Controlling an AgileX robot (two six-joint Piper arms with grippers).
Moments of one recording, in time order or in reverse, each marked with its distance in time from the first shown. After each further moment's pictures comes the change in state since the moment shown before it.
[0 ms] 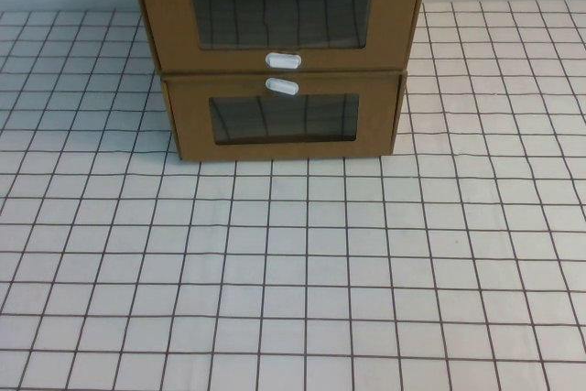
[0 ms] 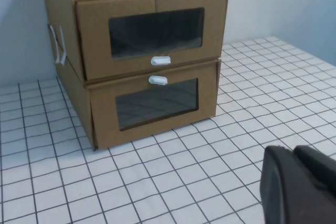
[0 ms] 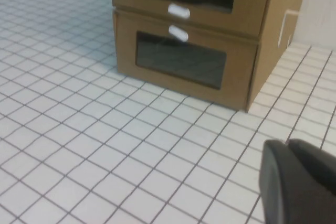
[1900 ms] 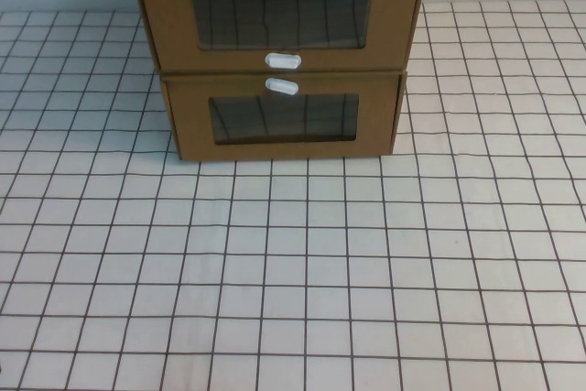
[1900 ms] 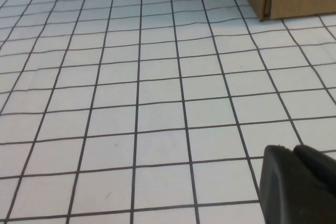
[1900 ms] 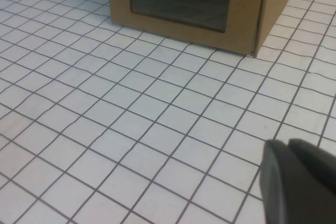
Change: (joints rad) right arm 0.000 0.000 0.157 0.022 -0.037 0.002; left arm 0.000 -0.044 0.833 0.459 -0.703 -0.200
